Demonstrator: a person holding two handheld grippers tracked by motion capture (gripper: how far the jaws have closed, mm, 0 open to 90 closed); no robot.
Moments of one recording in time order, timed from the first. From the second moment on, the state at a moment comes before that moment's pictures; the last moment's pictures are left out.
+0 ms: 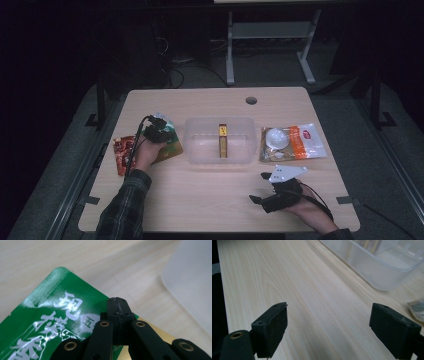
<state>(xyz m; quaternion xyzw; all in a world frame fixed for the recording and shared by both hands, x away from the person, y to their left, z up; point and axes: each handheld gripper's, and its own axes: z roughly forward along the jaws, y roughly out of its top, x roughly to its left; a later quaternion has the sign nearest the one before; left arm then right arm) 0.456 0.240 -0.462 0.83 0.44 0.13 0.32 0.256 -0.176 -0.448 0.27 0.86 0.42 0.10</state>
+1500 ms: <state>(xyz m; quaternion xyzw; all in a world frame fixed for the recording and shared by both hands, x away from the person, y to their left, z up) 0.310 0.254 -0.456 0.88 0.33 0.07 0.32 0.260 -0.176 -0.452 0.29 0.86 0.41 0.11</state>
